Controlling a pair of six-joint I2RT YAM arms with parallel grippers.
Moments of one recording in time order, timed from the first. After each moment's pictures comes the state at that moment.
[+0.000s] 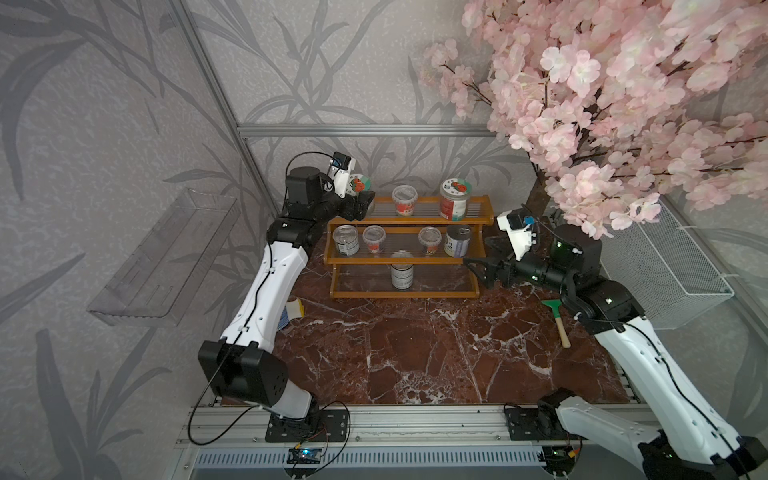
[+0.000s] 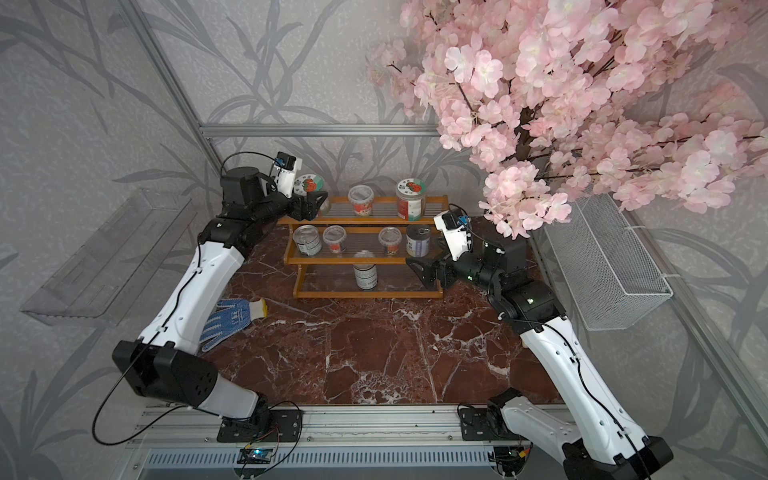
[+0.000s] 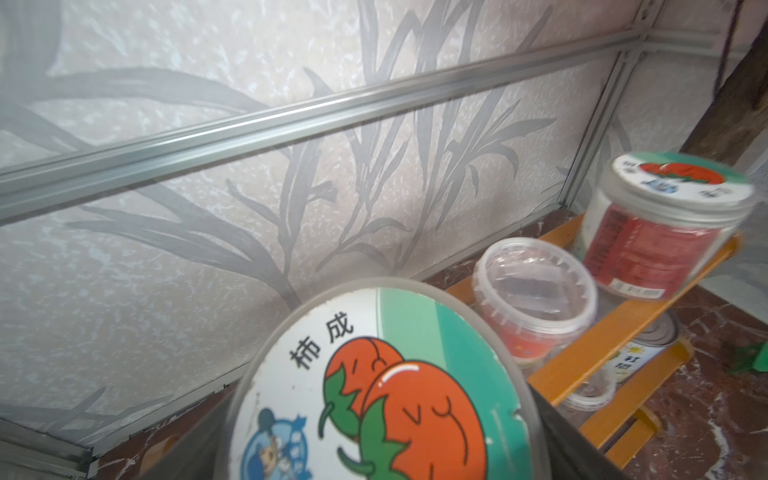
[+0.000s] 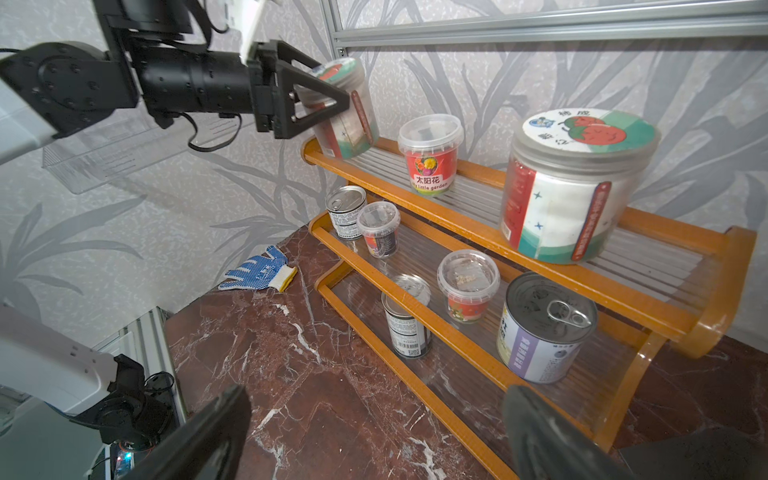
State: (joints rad) left arm -0.16 1.47 1.62 -0.39 0.33 0.13; right arm 0.40 1.04 1.25 -0.52 -0.47 0.06
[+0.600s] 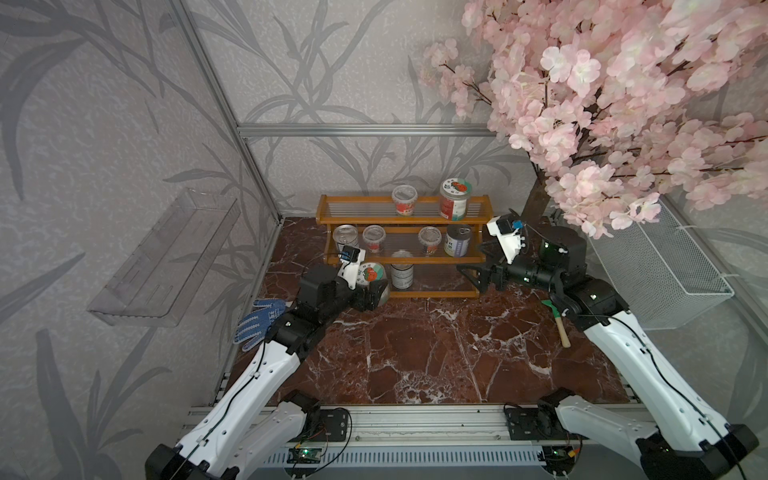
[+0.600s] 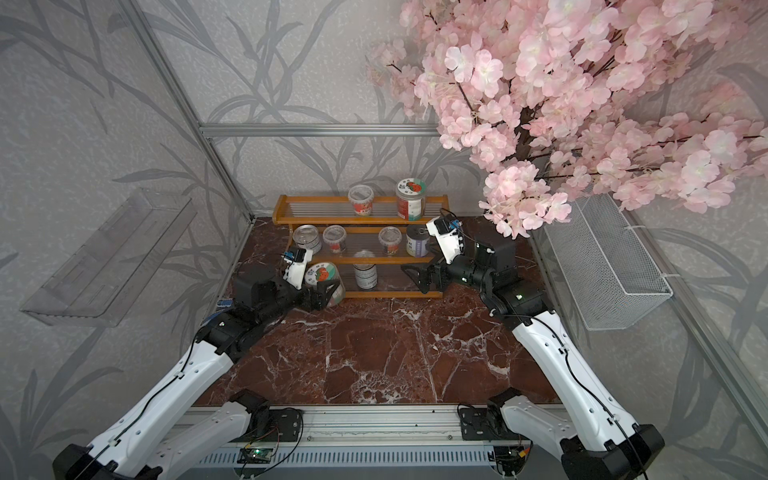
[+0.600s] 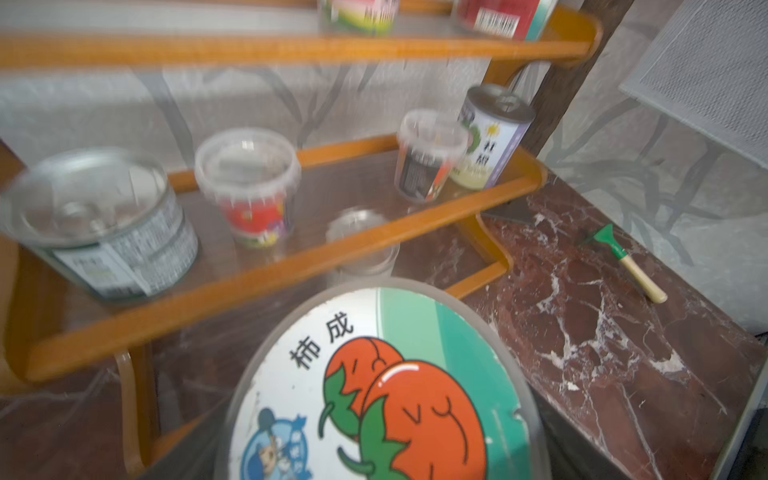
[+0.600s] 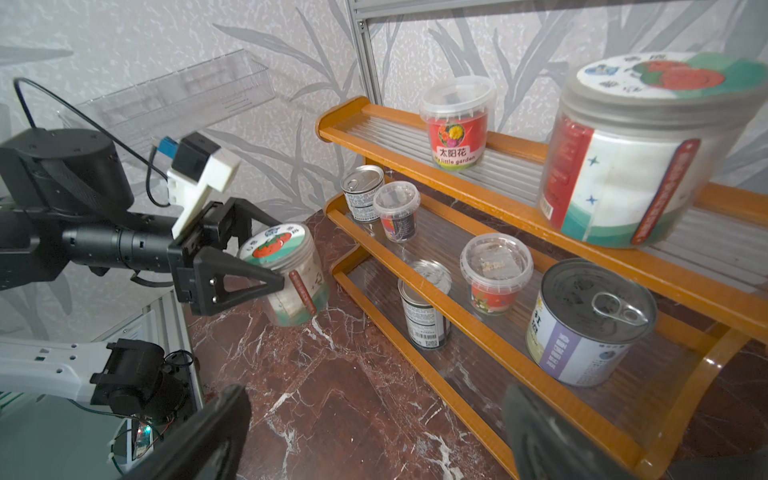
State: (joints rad) left arm -0.43 0.87 0.72 -0.29 0.16 -0.15; right arm 0.40 1.06 1.18 -0.47 -0.53 0.05
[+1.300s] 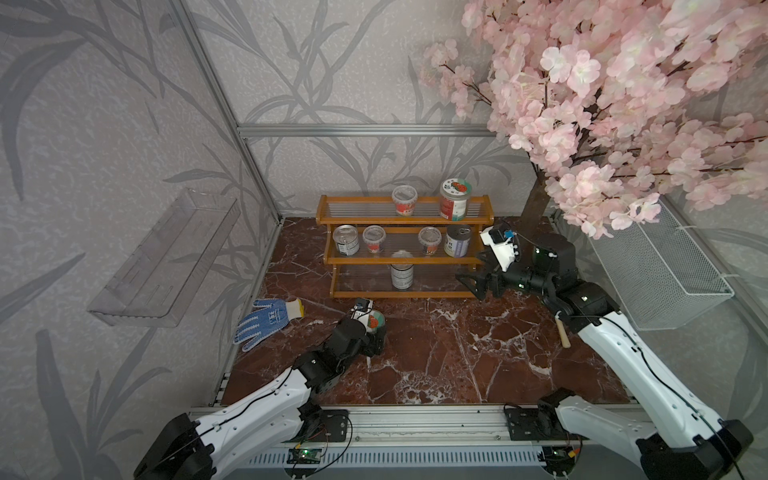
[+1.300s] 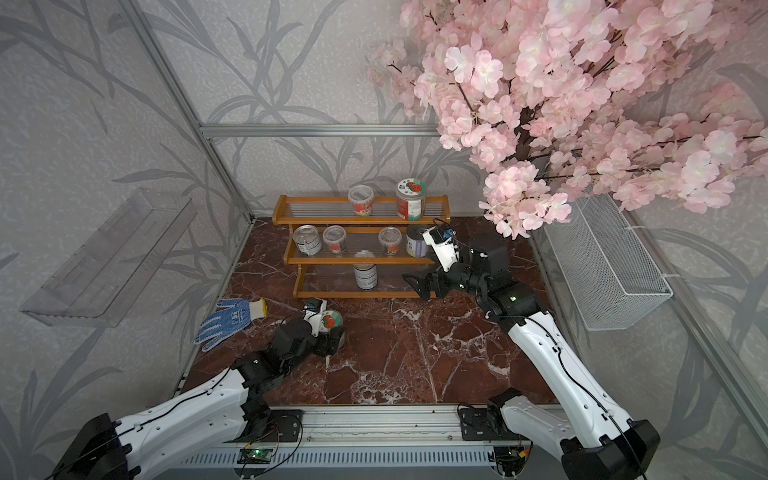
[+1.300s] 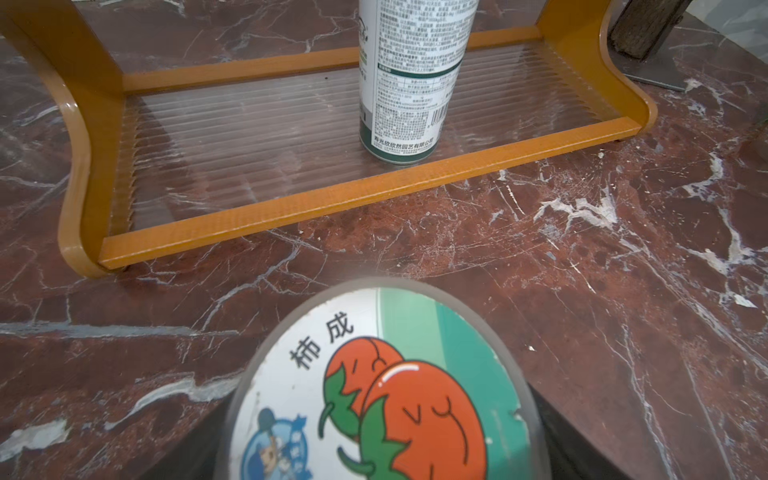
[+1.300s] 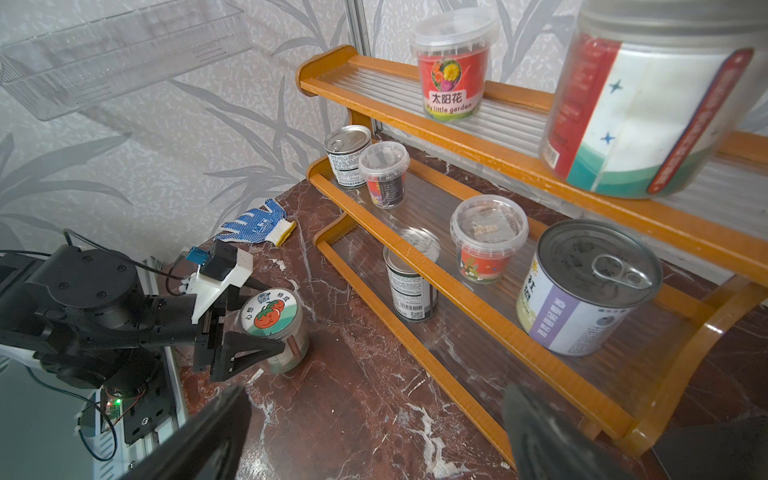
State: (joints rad) left arm -0.74 0.84 0.28 -0.06 -0.29 -0.31; right arm 0.40 1.06 1.11 -0.48 -0.51 -0.02
